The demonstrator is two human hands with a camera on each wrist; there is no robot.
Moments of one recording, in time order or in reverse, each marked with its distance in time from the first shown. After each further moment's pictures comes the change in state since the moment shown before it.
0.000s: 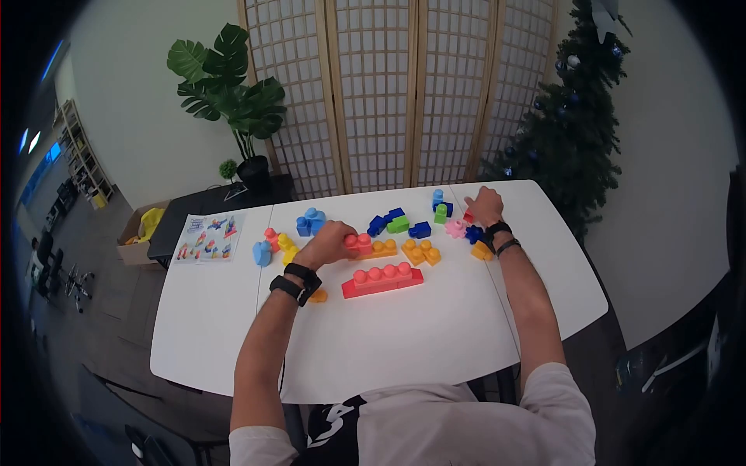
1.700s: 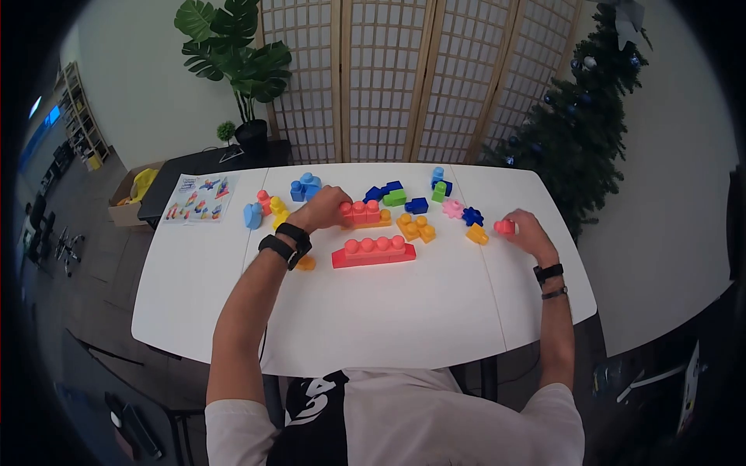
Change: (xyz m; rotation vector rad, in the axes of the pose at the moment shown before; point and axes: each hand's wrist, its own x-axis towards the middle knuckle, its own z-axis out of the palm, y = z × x) left_hand 0.005 -0.001 0.000 0.090 -0.043 -0.030; right_hand -0.099 0.106 -0.106 0.133 -0.366 -0.440
